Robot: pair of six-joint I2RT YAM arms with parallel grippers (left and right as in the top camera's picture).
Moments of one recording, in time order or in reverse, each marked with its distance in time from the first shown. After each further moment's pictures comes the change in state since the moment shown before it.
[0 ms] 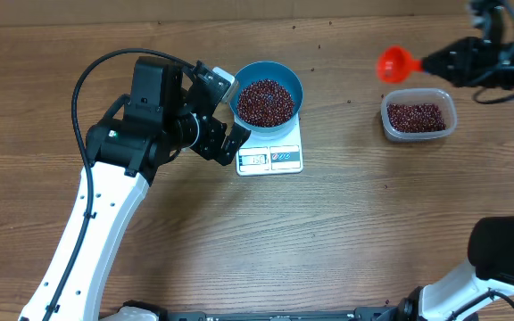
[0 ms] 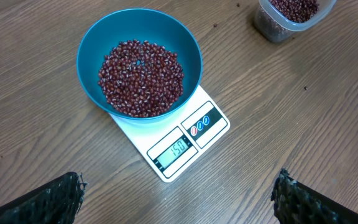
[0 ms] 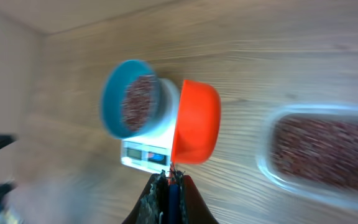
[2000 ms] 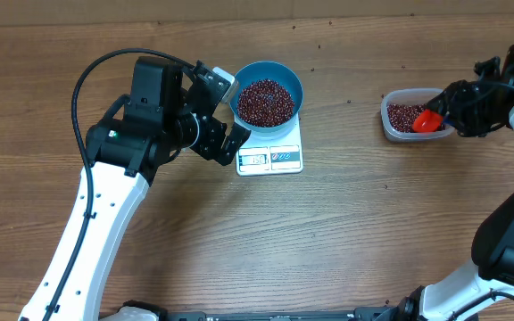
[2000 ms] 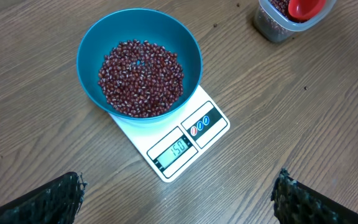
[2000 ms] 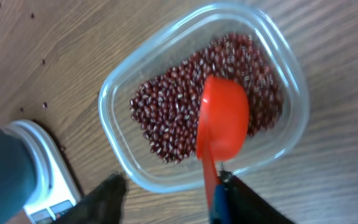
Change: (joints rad) left arm 0.000 0.000 0.000 0.000 0.000 0.000; right arm -0.034 -0.002 -0.537 0.444 0.339 0.420
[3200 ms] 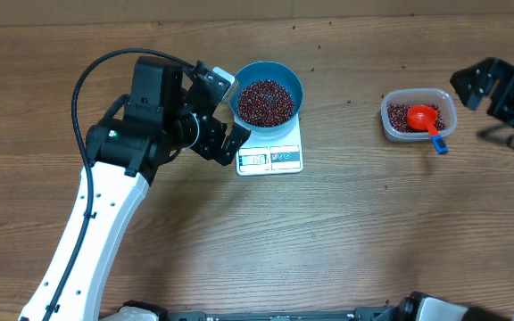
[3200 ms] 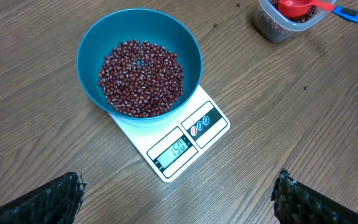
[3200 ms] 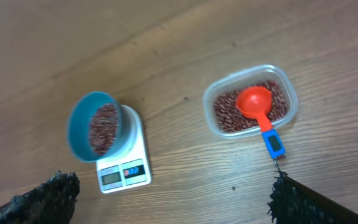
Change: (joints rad) left arm 0.000 0.000 0.000 0.000 0.000 0.000; right arm 0.000 -0.437 0.339 -0.398 -0.066 -0.110
